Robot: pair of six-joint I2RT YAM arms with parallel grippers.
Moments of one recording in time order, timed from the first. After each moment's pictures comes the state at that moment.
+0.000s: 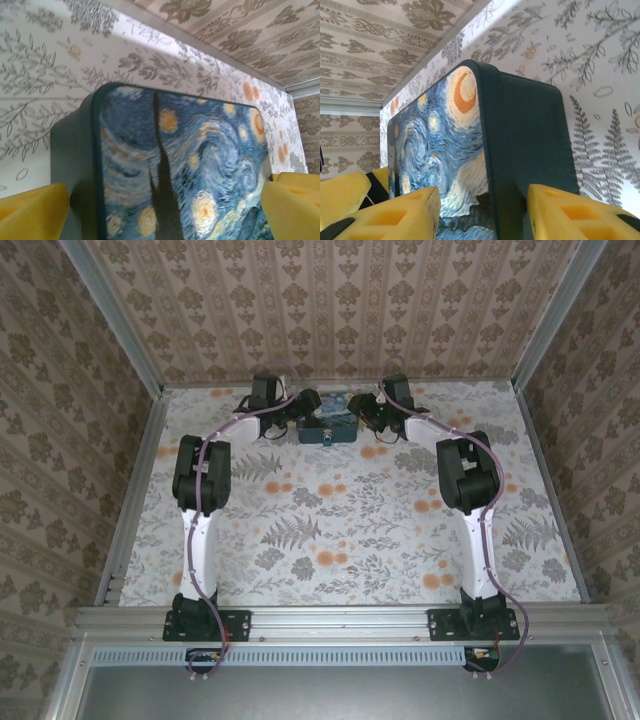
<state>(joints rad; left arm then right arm) -0.32 2.30 1.74 -0.06 0.47 -0.65 0.24 2.31 1.72 -0.03 -0.43 0.87</state>
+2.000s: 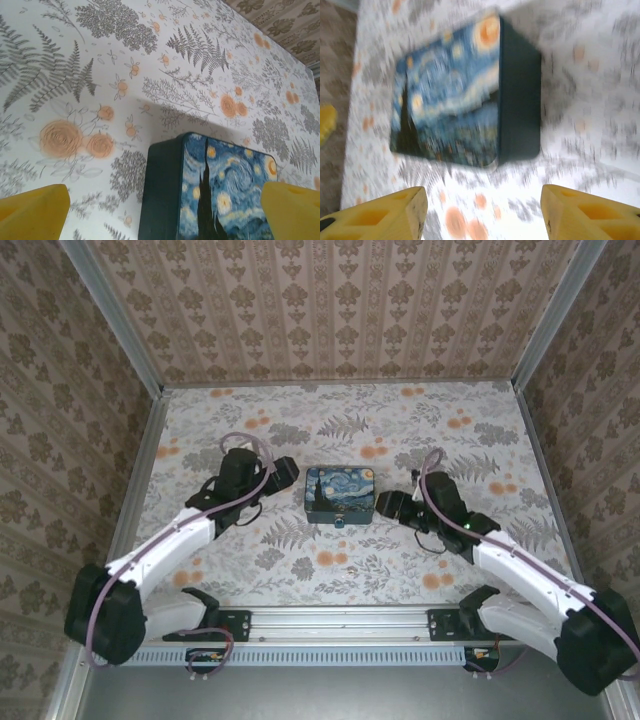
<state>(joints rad) -0.54 1.14 0.71 -0.21 0.03 -0.78 0.51 0.97 0.53 -0.26 -0.18 0.80</state>
